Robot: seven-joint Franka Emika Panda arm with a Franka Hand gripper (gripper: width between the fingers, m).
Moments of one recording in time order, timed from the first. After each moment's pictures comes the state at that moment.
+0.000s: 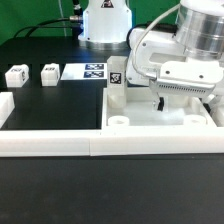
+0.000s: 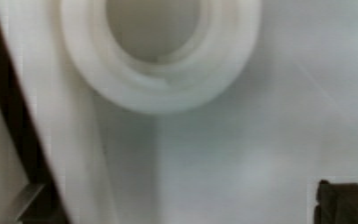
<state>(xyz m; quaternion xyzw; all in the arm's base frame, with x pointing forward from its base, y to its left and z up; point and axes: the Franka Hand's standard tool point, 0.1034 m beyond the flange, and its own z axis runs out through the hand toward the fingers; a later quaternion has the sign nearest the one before) 0.586 0.087 0.050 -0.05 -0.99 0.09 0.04</state>
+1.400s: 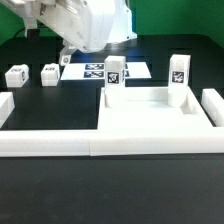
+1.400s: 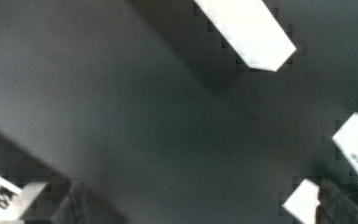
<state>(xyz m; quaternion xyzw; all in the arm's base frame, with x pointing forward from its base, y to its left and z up) 0.535 -0.120 0.112 -0.41 -0.90 0.16 0.01</state>
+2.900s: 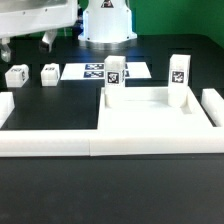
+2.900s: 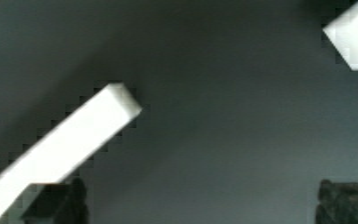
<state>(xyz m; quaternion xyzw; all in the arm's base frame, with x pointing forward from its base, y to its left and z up) 0.466 -0.166 0.083 -0.93 -0.36 0.09 -0.06</state>
